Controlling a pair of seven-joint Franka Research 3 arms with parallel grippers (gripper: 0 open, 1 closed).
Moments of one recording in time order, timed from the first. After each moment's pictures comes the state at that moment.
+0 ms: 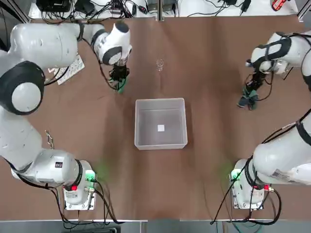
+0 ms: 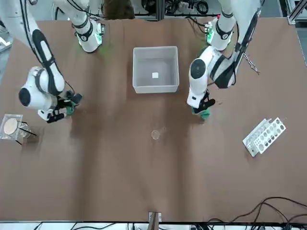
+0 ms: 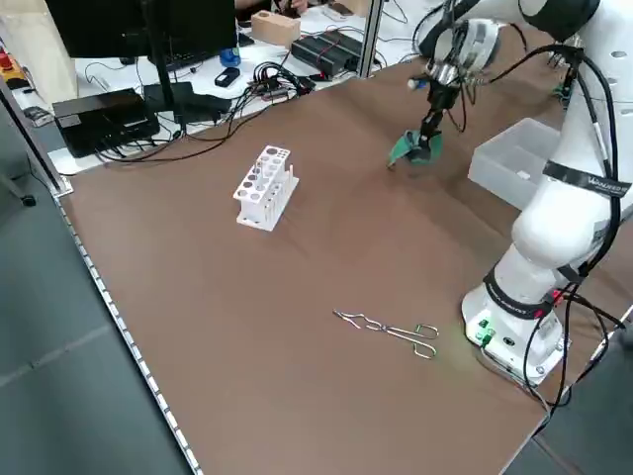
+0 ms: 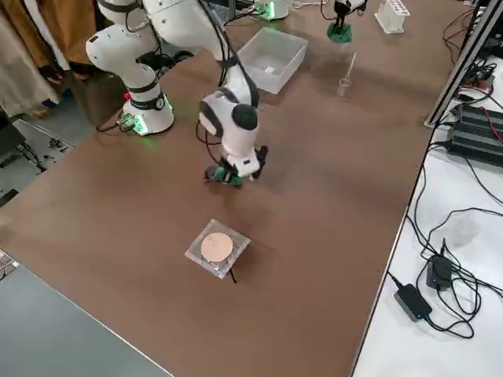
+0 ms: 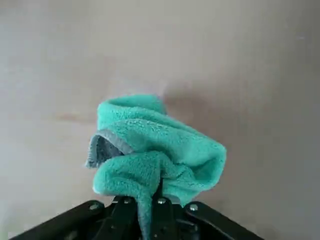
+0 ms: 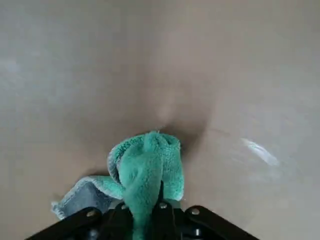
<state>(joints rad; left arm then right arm) -0.06 0.27 -0.59 -2.06 0.34 2.01 -1.18 -0.25 0.35 -0.06 -2.31 0.03 2.34 -0.60</state>
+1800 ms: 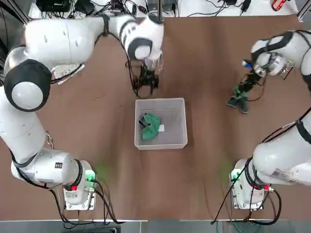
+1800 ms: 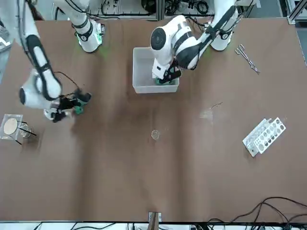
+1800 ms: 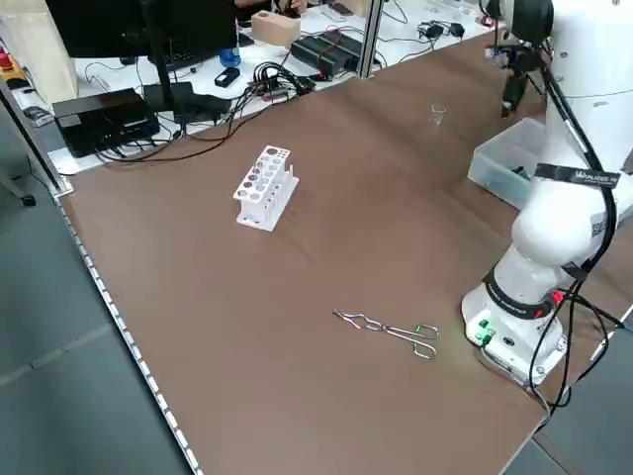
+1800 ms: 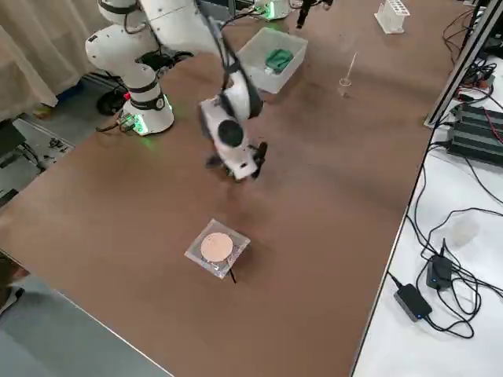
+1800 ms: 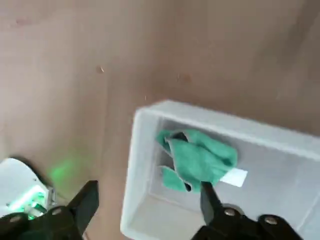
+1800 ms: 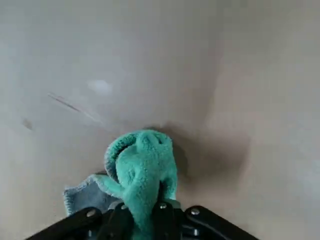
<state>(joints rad) -0.08 0.45 -0.90 -1.72 0.24 1.66 -1.26 -0.31 0.37 -0.03 -2.30 0.35 2.25 -0.85</state>
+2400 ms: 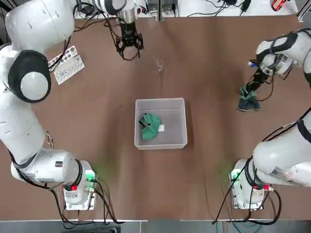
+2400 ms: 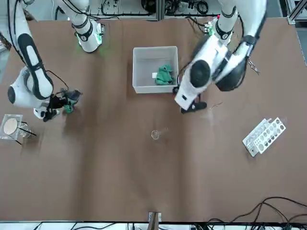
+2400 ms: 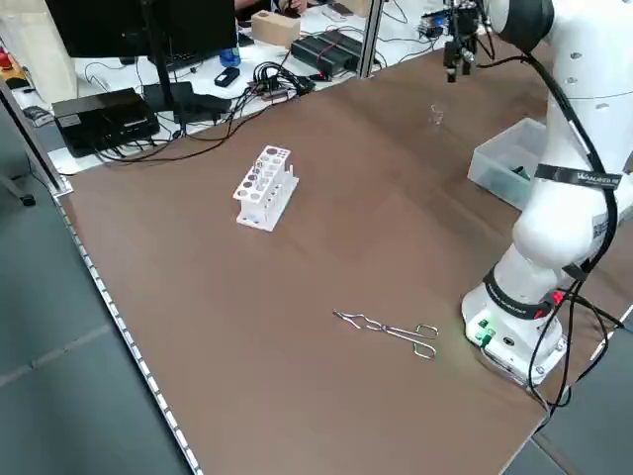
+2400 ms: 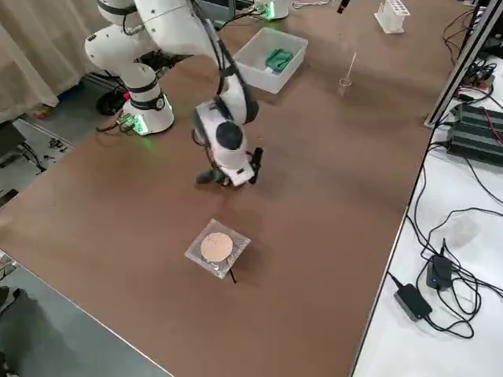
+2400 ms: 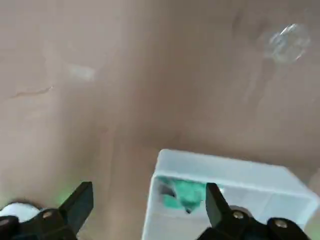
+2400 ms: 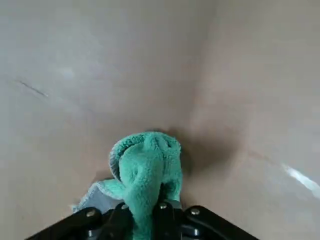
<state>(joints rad) -0.04 0.45 -0.63 -1.53 0.05 1.71 -0.84 -0.20 0.38 -0.03 -2.26 0.27 2.26 -0.76</state>
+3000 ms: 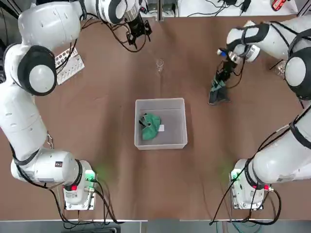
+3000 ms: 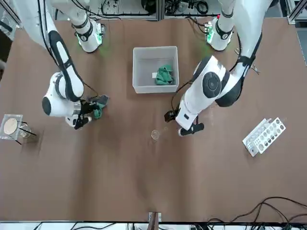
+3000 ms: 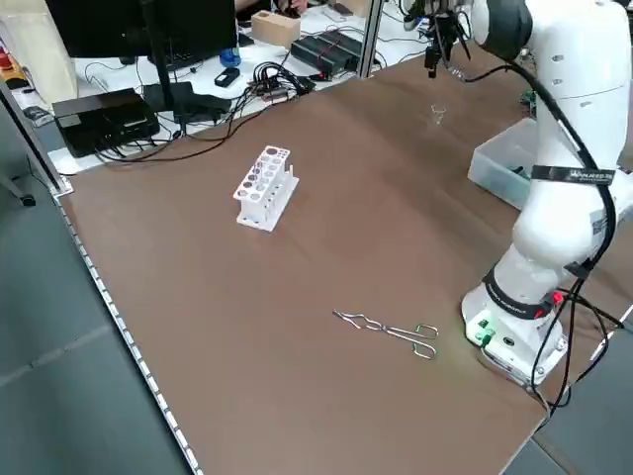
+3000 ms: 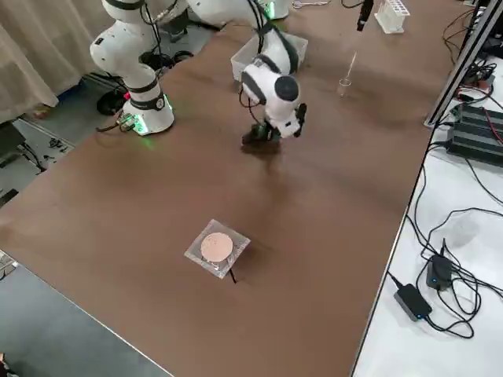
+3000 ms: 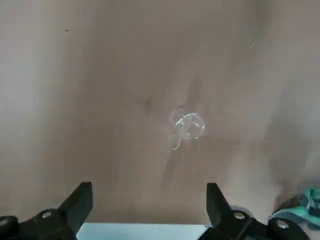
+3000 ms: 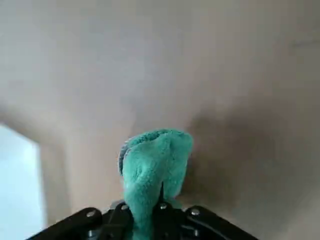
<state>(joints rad) -0.05 0.55 -0.62 -1.57 0.04 2.18 -0.85 0.09 0.31 0.03 -2.16 0.49 2.08 -0.46</state>
